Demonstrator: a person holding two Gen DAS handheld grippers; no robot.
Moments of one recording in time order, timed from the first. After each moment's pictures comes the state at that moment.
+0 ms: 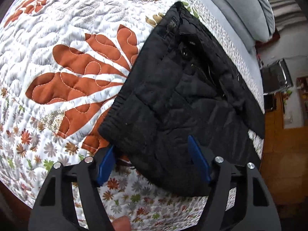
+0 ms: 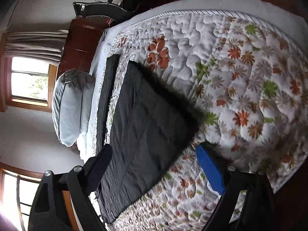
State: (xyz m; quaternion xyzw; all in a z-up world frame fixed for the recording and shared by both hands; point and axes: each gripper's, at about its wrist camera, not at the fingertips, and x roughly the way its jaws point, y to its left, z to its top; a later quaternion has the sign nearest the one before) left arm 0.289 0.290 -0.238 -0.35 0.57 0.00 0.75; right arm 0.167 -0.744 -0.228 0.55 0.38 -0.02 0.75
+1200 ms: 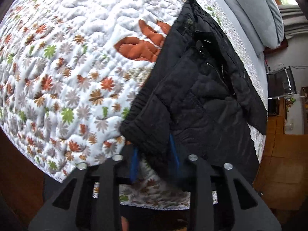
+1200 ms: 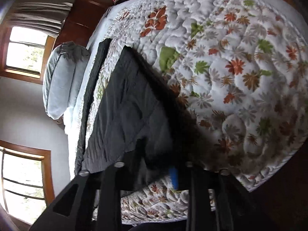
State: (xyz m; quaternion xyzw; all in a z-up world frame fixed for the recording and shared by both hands) left arm 0.217 0.346 -0.232 -0.36 0.59 0.02 0.72; right arm 0.146 -0.713 -0.239 0.48 0.45 0.01 0.75
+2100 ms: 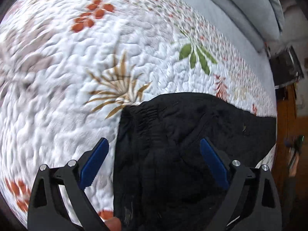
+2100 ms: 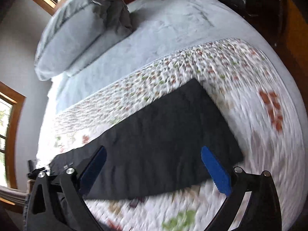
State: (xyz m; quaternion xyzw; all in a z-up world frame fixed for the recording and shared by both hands) left arm 0.532 0.351 -0.220 -0.23 0.62 -0.03 0.75; right arm 0.621 -0.593 -0.111 0.19 0.55 0.09 0.81
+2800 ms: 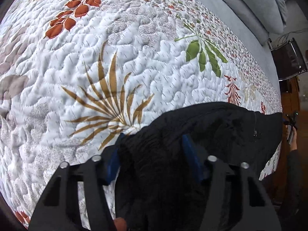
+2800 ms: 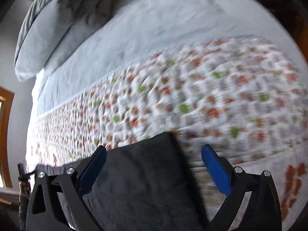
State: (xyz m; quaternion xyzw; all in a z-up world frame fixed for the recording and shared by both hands) left arm 0.562 0.351 -0.255 -0.22 0.63 -0.04 0.74; right arm 0.748 -0.625 -0.222 0.16 0.60 0.11 0.78
